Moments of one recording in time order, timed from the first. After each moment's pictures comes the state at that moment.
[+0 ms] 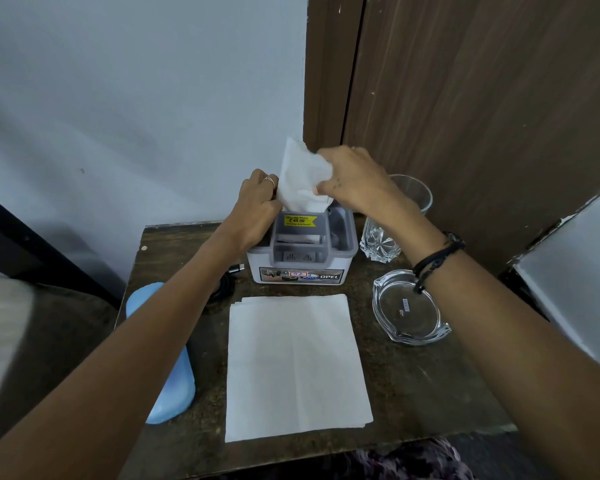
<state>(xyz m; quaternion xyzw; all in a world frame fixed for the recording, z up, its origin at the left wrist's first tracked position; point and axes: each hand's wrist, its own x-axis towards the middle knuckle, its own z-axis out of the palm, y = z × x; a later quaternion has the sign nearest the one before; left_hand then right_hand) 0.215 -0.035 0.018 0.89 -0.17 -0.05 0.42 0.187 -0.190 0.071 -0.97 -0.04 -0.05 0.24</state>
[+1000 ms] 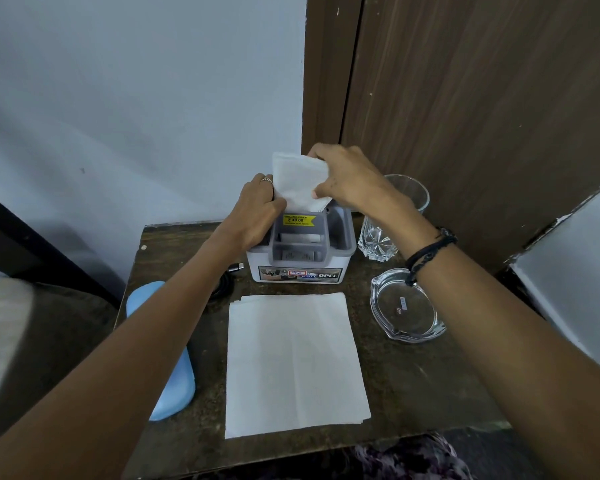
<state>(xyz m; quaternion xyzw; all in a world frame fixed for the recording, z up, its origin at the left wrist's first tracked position) 0.215 -0.036 0.020 0.89 -0.19 -0.03 0.41 0.191 -0.188 0.072 -0.96 -0.04 -0.01 0.28</state>
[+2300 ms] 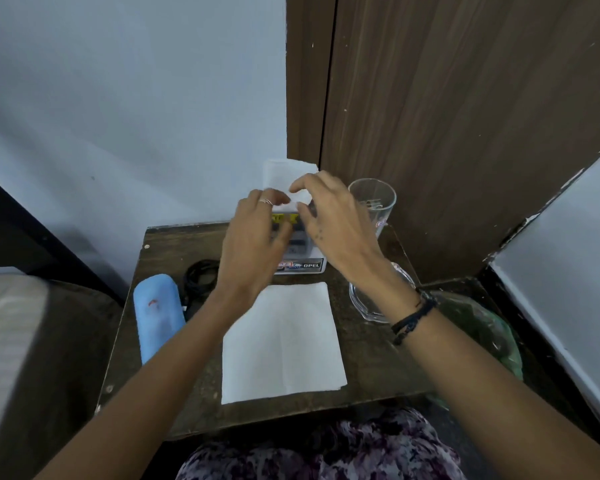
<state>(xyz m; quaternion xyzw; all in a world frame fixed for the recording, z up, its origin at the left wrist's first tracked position) 0.118 -0.044 0.042 0.89 -0.19 0.17 0.39 0.103 -0.170 0.066 -0.94 -0.09 -0.25 0.24</state>
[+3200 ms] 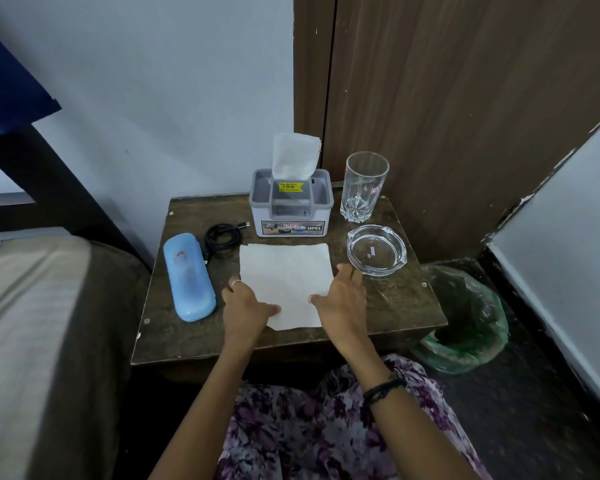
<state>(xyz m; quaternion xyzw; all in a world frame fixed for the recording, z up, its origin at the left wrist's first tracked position) 0.006 -0.006 -0.017 0.89 0.16 -0.15 0.41 -0.023 -0.134 -0.014 -0.91 0.24 0.02 0.34</state>
